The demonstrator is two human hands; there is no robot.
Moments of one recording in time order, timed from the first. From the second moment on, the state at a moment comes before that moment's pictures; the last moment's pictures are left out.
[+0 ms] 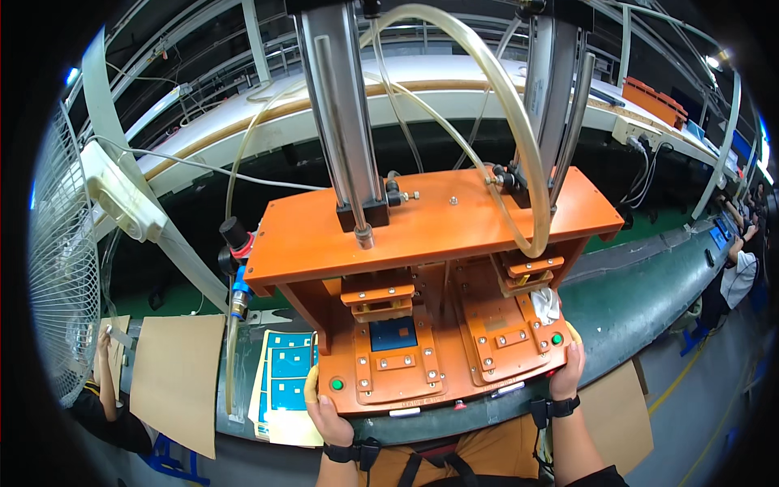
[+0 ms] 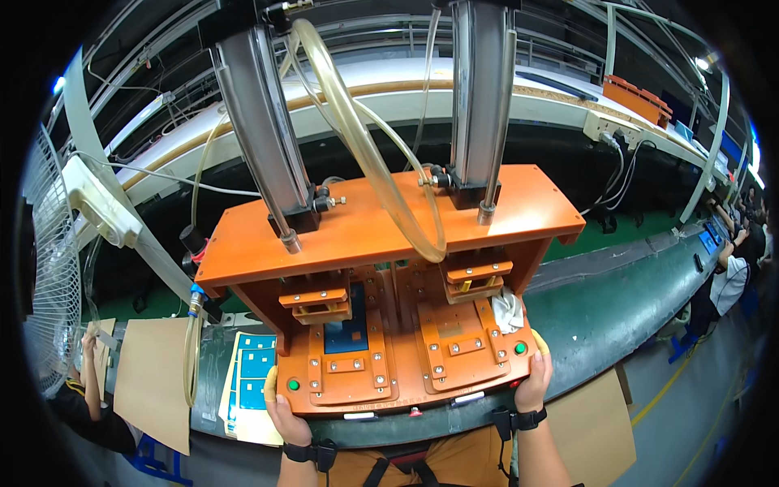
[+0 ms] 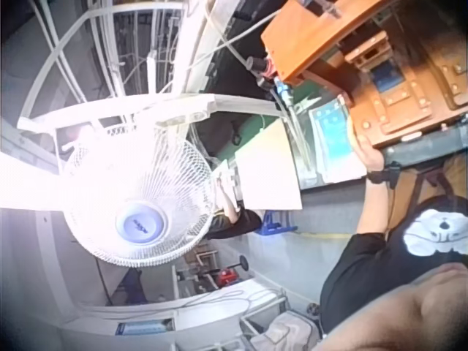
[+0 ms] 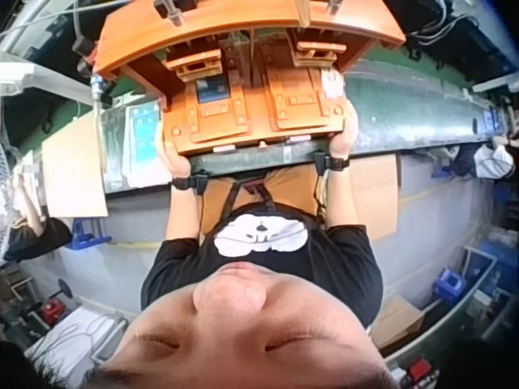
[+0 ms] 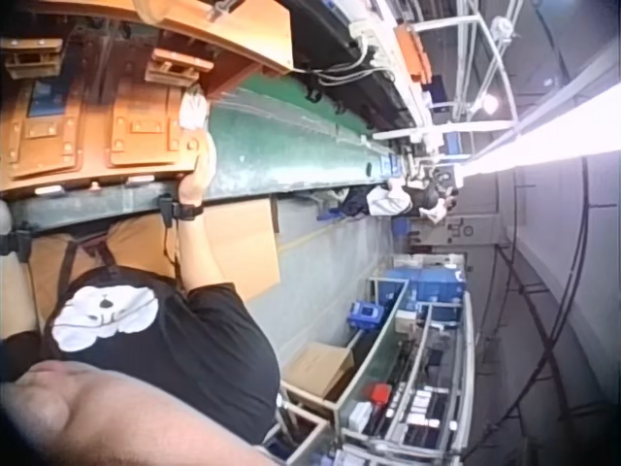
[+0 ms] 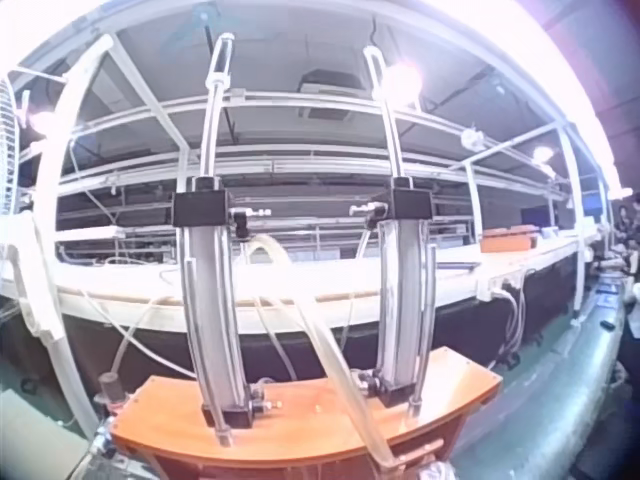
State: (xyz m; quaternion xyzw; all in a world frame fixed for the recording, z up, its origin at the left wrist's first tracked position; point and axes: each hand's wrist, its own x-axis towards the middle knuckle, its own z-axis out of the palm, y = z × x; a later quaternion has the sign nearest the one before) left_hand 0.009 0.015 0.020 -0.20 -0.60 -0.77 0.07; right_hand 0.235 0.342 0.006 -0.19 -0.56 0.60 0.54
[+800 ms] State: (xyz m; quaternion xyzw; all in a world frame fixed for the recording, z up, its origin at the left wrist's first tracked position) left_hand 0.002 0.015 0.008 -0.21 -0.56 -0.80 0.04; right_hand 0.231 0.344 0.004 -0.21 -0.55 0.61 0.53
